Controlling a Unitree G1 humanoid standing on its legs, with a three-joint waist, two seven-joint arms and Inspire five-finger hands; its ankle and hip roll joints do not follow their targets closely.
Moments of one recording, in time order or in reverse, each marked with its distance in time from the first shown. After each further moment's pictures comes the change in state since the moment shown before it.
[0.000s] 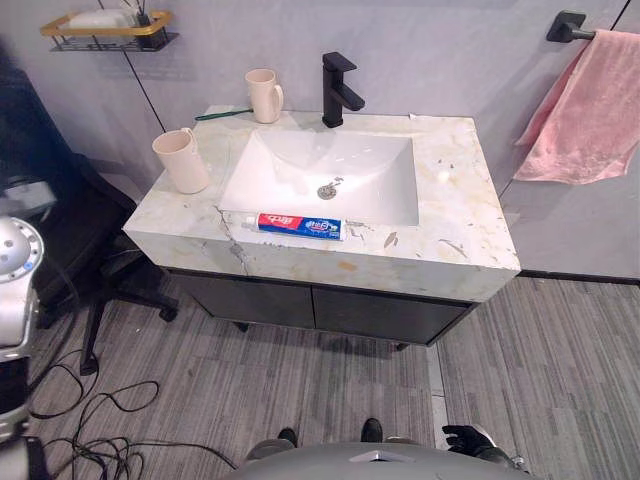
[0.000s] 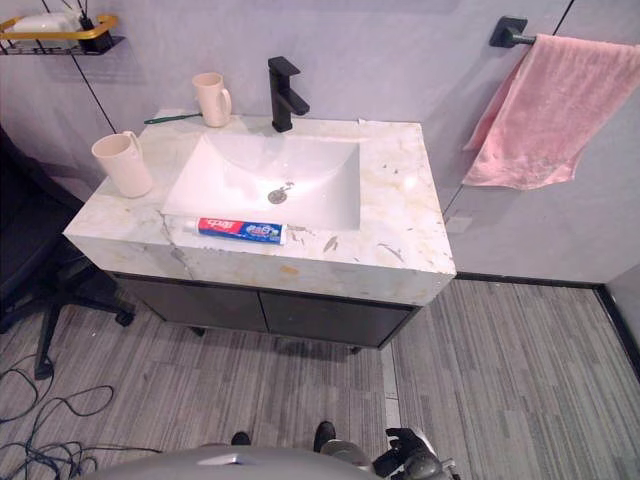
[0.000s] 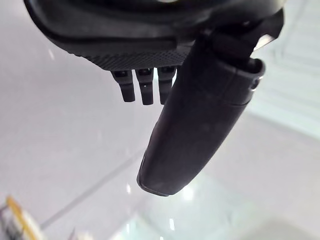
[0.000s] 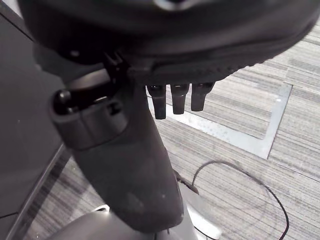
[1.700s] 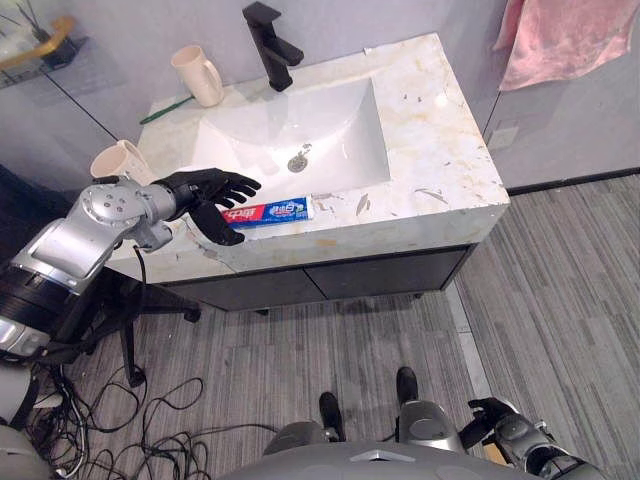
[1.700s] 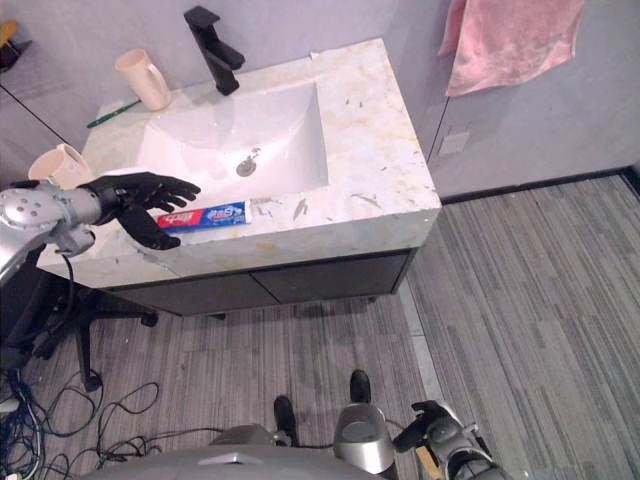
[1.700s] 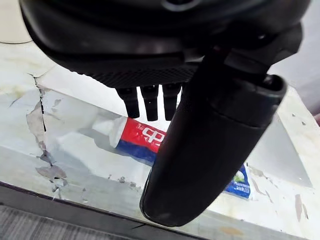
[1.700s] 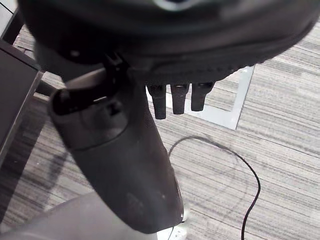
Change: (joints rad) left arm -0.489 0.119 -0.790 0.400 -0.172 0.303 -0.915; right arm -0.132 -0.116 0.048 0.021 0.002 0.072 0.036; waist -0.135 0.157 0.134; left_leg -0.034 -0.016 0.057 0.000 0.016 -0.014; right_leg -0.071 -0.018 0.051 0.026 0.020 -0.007
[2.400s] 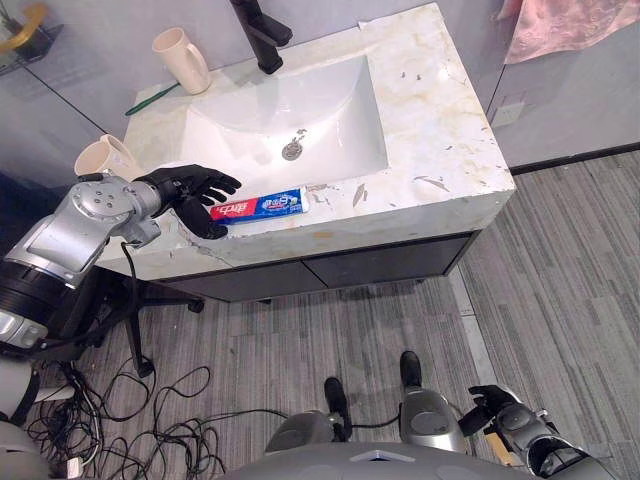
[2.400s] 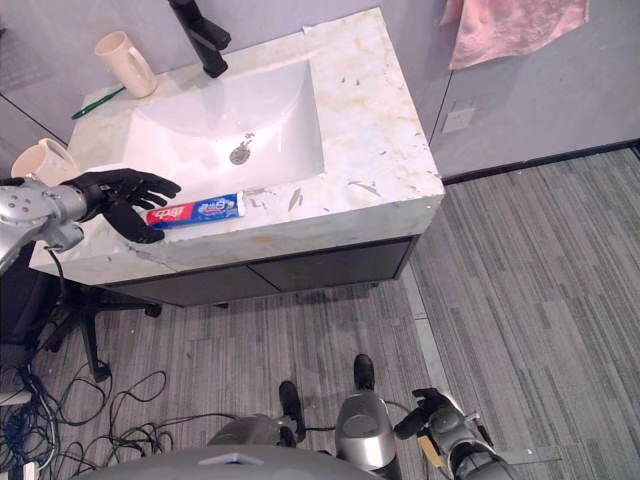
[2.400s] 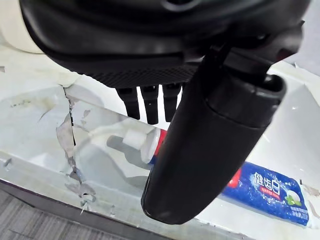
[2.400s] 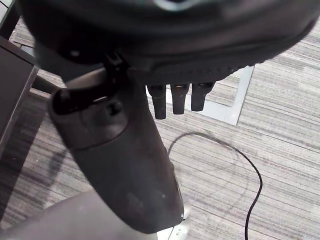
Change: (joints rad) left arm -0.016 0.000 -0.002 0.073 0.042 -0.009 0.026; right arm -0.017 -0.024 -0.001 -0.015 0.001 -0.018 -0.002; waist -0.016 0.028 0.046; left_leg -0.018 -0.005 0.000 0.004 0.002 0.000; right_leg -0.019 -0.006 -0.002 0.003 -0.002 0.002
